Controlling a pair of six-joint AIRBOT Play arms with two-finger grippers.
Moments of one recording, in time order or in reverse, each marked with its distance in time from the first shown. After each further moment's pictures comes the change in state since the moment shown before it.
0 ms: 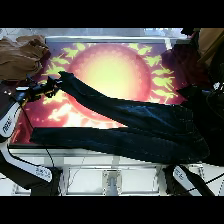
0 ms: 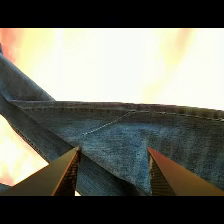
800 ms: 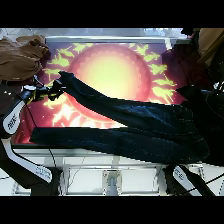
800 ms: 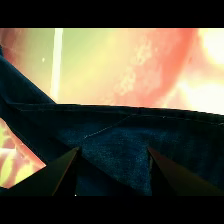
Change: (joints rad) left arm -0.048 -0.055 0.032 0.214 0.027 -0.152; right arm 0.011 0.000 0.000 0.001 -0.019 0.000
